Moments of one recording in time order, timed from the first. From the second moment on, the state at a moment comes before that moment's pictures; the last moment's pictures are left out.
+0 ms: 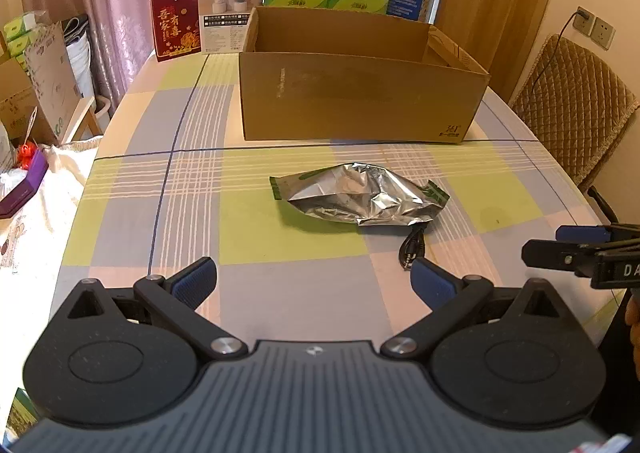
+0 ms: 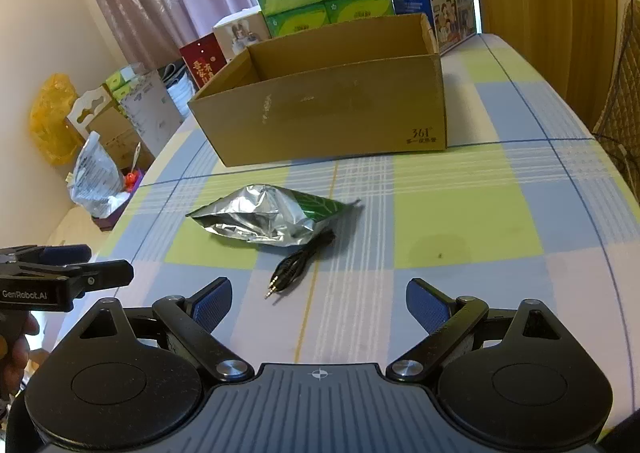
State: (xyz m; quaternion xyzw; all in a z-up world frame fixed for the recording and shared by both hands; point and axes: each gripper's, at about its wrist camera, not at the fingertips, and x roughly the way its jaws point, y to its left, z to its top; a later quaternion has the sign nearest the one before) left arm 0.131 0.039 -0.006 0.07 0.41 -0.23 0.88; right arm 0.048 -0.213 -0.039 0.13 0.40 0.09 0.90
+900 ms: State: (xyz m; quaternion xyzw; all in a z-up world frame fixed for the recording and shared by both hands) left arm 0.197 0.030 -0.045 0.09 0.42 -0.26 0.87; right arm 0.103 -0.156 -0.108 0.11 0.41 0.07 0.90
